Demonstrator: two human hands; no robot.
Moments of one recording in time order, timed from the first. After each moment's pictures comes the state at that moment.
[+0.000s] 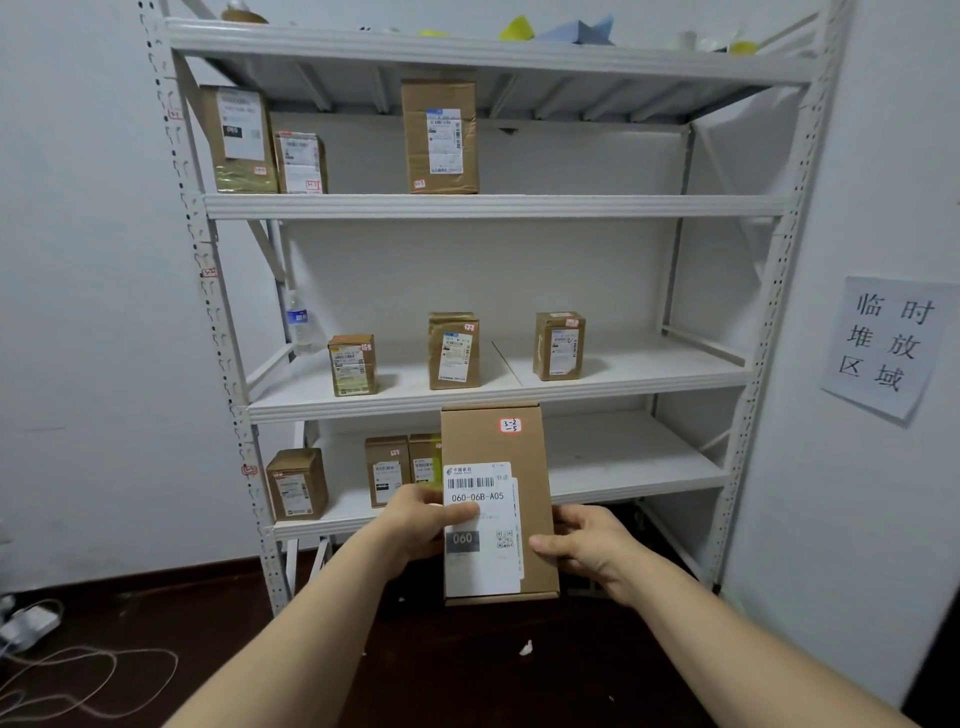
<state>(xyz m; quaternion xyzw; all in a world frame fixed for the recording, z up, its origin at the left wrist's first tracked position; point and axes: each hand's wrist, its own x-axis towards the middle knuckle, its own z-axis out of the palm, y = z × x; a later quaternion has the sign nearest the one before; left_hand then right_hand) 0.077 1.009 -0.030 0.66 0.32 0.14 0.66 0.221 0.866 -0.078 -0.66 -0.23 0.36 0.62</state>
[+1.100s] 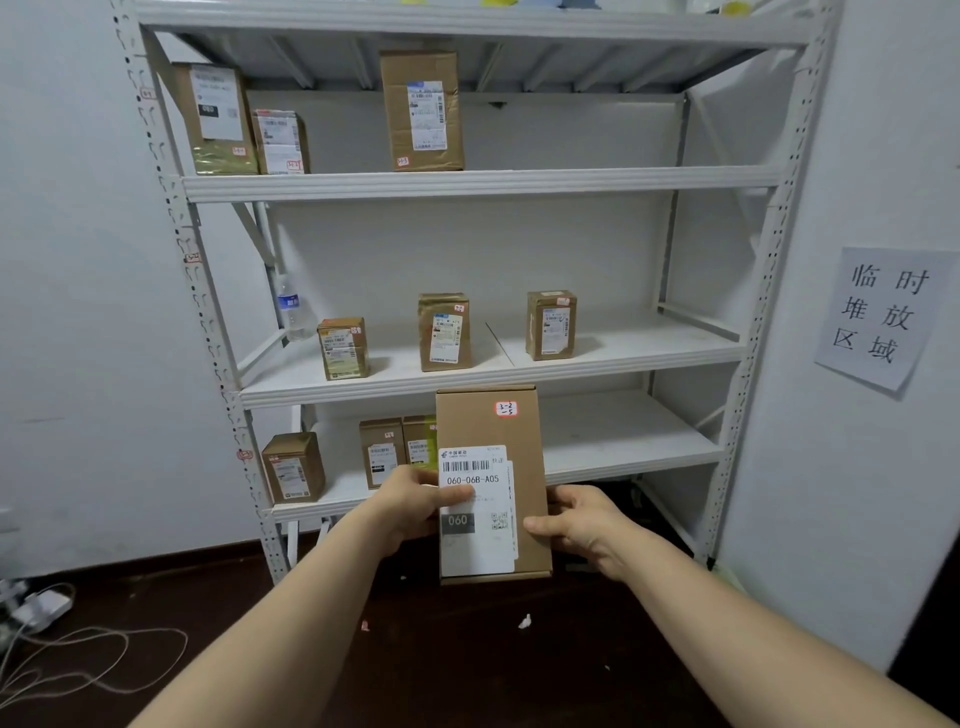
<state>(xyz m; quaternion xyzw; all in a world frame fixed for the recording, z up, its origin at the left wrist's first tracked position) 0.093 1.001 -0.039 0.67 0.33 0.13 0.66 0.236 0.855 -0.089 -0.66 -0.23 0.37 0.62</state>
